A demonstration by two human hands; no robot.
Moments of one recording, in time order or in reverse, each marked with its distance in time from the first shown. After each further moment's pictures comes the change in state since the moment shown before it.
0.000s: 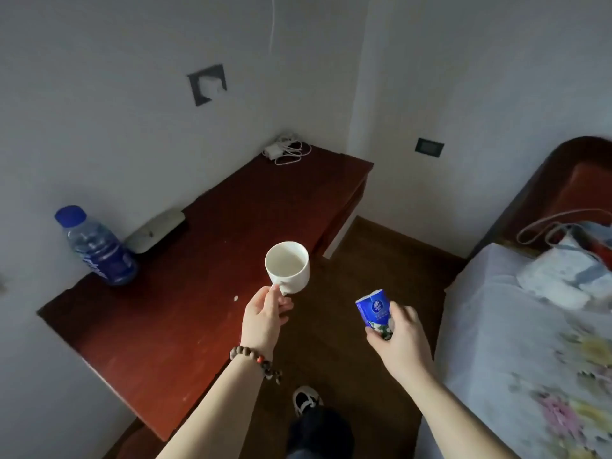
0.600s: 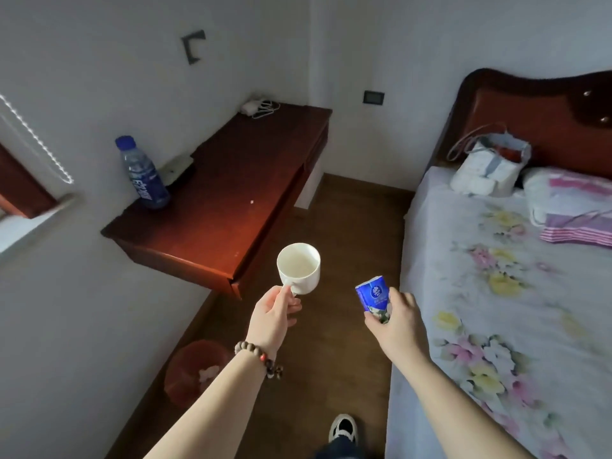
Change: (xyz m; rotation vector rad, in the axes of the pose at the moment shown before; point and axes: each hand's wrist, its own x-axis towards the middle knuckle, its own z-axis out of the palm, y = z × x) left_hand -0.278 -0.065 -0.168 0.188 -0.296 -0.035; right_hand -0.356 -0.042 0.016 0.015 0.179 0.226
